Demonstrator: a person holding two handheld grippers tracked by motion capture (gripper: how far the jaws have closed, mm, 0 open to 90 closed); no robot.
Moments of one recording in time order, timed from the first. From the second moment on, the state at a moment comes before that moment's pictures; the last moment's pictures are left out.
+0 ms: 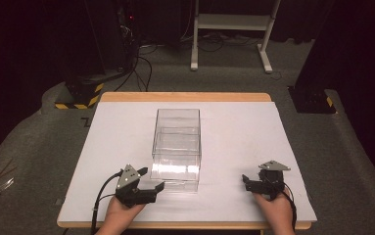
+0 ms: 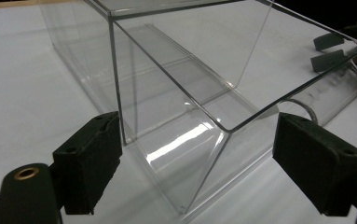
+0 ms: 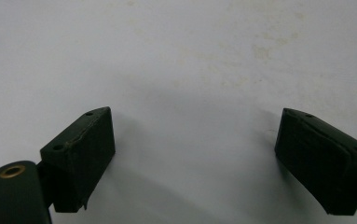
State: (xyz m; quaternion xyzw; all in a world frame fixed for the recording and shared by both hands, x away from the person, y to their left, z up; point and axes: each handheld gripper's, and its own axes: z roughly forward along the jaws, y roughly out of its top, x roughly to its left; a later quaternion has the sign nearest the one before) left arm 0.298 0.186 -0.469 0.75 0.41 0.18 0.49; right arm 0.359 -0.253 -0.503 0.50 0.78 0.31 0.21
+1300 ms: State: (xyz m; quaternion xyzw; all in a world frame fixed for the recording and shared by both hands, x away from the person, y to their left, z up) left arm 0.349 0.181 -0.471 0.73 0.45 0.17 0.48; right arm 0.360 -0.253 -0.504 0.50 0.78 0.31 0.21
